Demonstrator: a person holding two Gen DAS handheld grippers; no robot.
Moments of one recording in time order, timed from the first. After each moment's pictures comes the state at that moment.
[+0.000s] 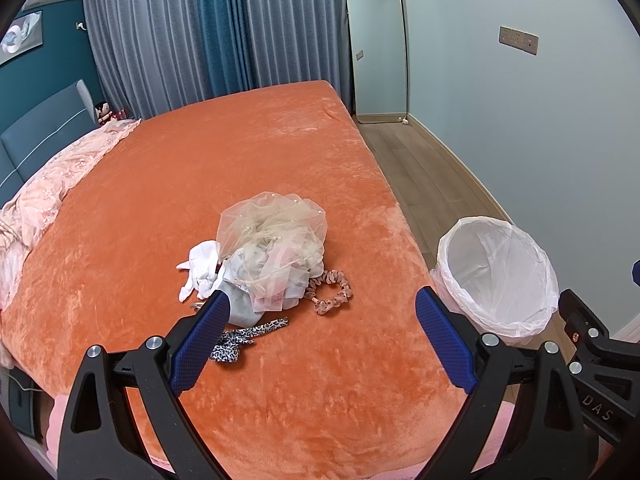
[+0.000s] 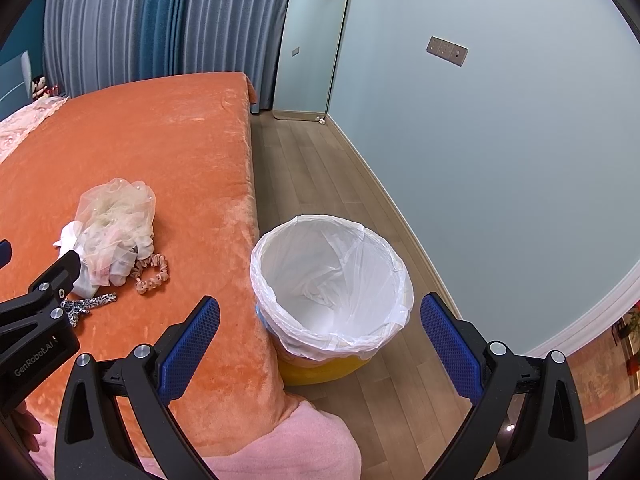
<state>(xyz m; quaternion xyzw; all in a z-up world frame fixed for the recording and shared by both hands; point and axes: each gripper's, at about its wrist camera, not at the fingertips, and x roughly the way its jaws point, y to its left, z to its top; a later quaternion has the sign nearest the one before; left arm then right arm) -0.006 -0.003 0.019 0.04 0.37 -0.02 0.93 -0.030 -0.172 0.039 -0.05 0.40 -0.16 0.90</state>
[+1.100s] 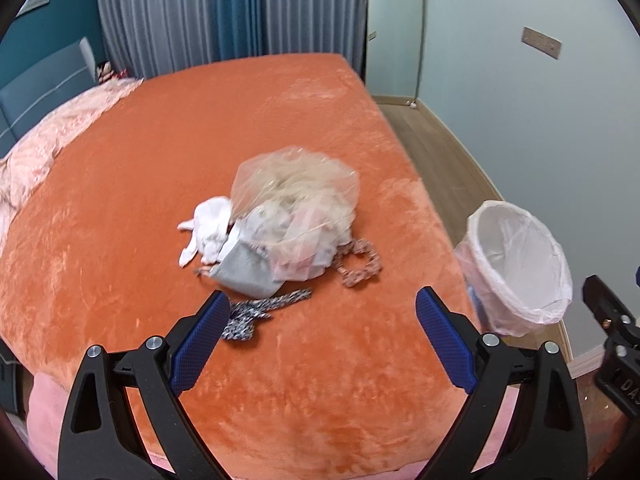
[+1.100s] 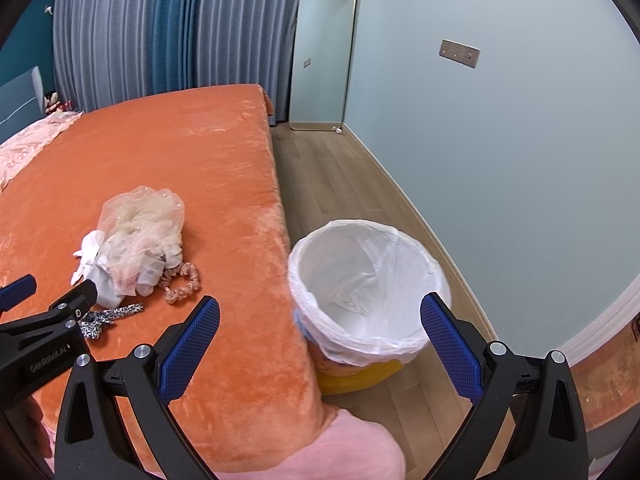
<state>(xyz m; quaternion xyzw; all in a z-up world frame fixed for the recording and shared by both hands) 0.008 0.061 -0.027 -0.01 0.42 -0.02 0.91 -0.024 -0.135 0.017 -0.03 0.38 -0.13 0.91</state>
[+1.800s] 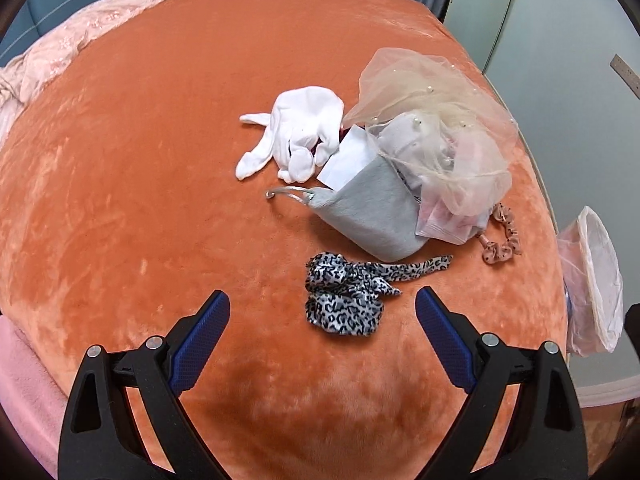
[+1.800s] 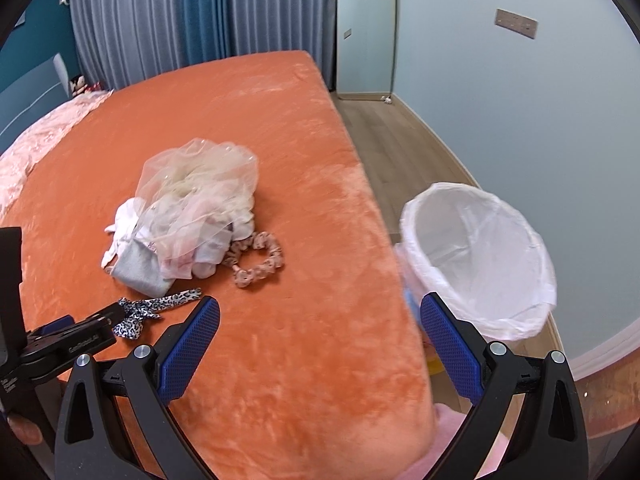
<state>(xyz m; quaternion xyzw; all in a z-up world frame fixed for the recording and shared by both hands) 0.059 0.176 -0.140 -0.10 0.52 0.04 0.85 0.033 -0.053 -0.065 0.01 0.44 -0.05 0.90</state>
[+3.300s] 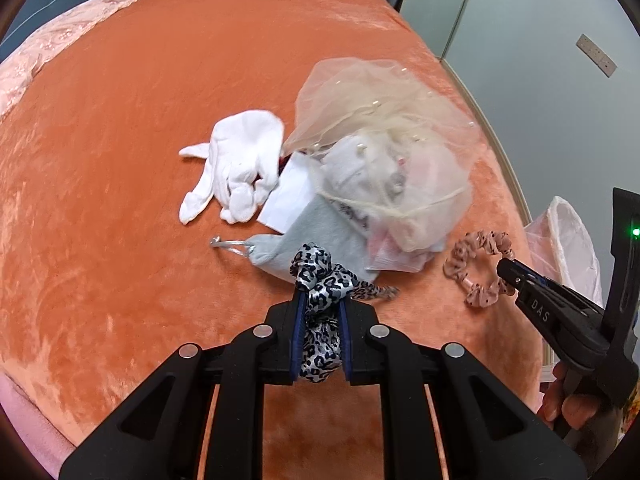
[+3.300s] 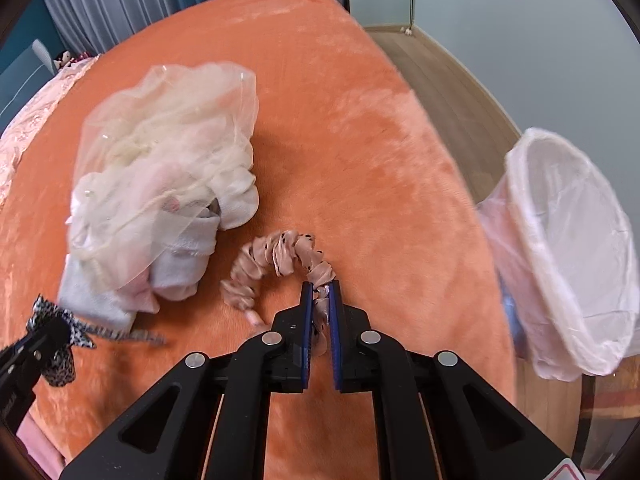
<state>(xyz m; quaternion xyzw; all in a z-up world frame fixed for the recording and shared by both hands) 0.094 0.159 -0.116 -0.09 0.52 -0.04 0.85 0.104 -0.038 -0.130 0.05 0.53 -0.04 0.85</state>
